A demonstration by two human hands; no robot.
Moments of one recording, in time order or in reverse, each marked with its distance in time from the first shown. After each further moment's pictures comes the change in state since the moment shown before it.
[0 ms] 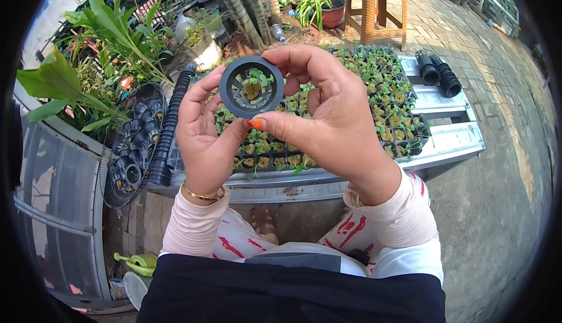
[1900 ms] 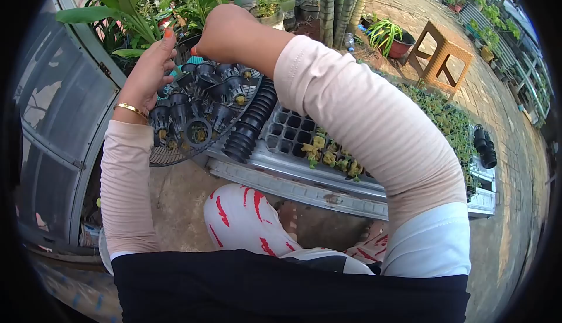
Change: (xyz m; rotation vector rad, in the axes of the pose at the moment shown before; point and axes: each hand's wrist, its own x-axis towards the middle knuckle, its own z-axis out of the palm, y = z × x) left_hand 0.040 0.006 -0.290 0.402 0.179 -0.776; right_hand 0.157 0.092 0.278 -0.840 -0.673 0.073
